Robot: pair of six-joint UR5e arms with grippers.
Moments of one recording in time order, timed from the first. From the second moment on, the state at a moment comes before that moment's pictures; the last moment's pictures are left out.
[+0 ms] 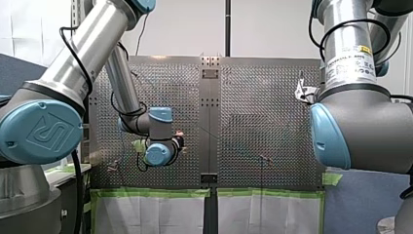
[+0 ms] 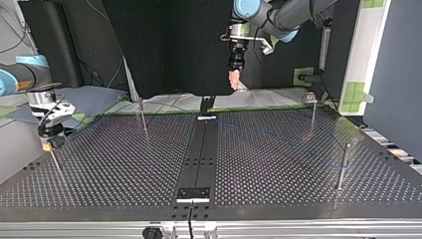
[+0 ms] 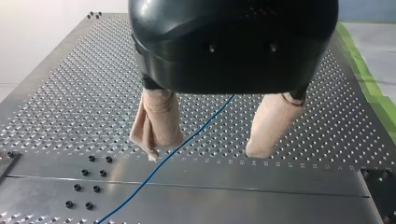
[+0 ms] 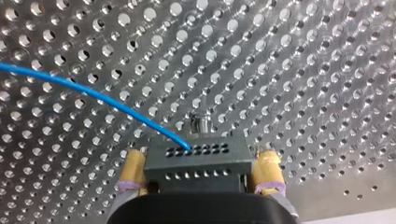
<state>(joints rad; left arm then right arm) -0.54 -2.09 -2.23 -1.92 -1.97 -1.62 1.54 -1.05 1.43 -0.40 1.21 1.78</state>
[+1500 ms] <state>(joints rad) -0.53 -2.09 -2.25 -1.92 -1.97 -1.62 1.54 -1.05 1.43 -0.36 1.40 1.78</state>
